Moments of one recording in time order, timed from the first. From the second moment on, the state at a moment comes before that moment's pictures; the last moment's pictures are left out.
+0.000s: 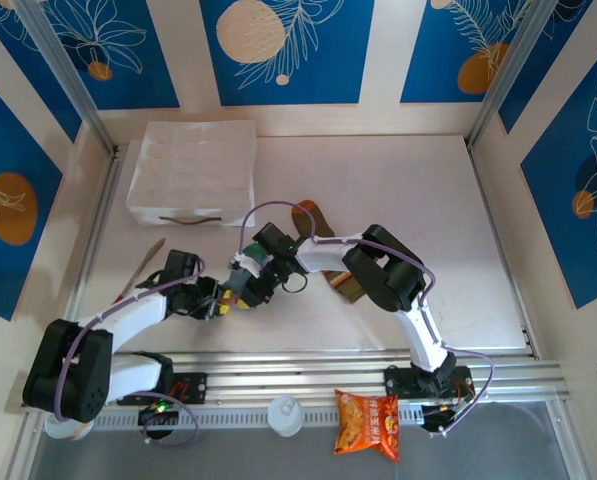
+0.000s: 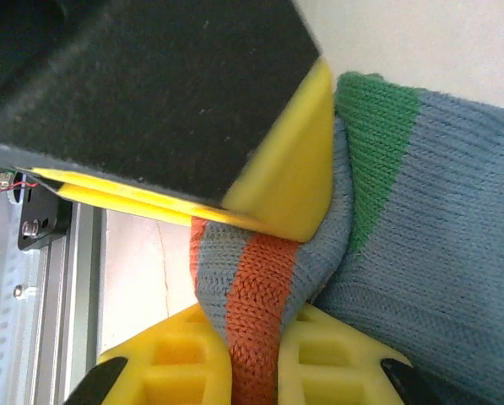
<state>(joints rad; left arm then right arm) -0.27 1.21 0.39 -0.28 0.47 -1.52 0.88 2.16 1.33 -0.28 -0.83 -0.08</state>
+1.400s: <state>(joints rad) -0.29 1.42 0.62 -0.61 0.52 -1.47 1.18 1.90 1.08 -0.05 0.05 -0.53</state>
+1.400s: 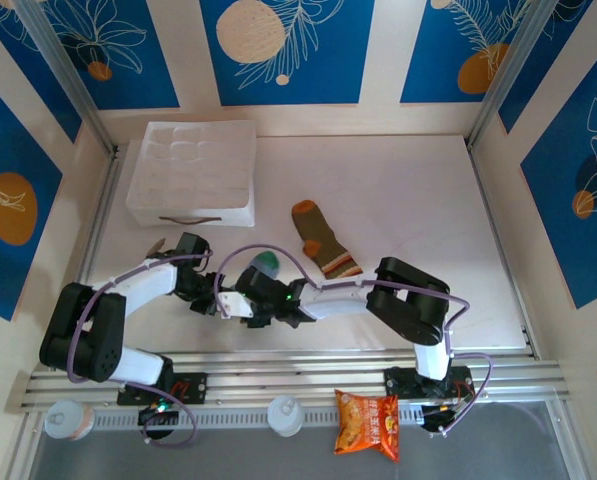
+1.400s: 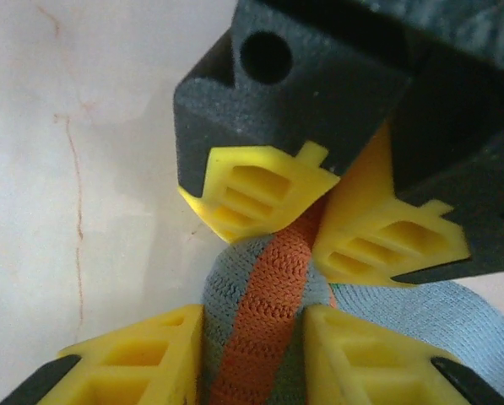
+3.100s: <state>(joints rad) -0.38 1.30 0.57 -0.42 0.40 -1.34 0.78 2.12 1.22 -0.14 -0.91 0.00</state>
